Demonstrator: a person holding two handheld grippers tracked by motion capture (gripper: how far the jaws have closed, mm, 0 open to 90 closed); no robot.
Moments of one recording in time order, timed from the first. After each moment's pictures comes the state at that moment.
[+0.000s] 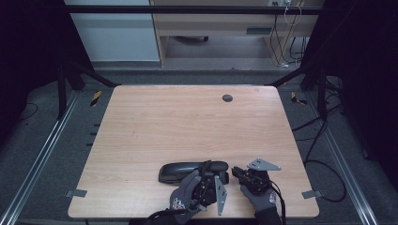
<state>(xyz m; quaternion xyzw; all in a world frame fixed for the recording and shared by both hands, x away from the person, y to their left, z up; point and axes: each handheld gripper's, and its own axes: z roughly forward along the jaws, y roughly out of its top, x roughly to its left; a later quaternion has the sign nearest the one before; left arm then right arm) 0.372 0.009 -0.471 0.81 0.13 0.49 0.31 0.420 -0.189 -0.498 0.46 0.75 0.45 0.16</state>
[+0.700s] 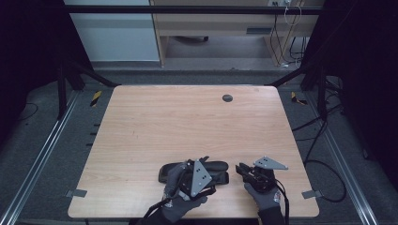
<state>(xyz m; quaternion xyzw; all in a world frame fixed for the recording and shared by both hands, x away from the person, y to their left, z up) 0.384 0.051 -0.417 0.80 0.22 0.30 0.47 0.421 -0.203 -0.491 0.47 0.73 0.46 0.17</state>
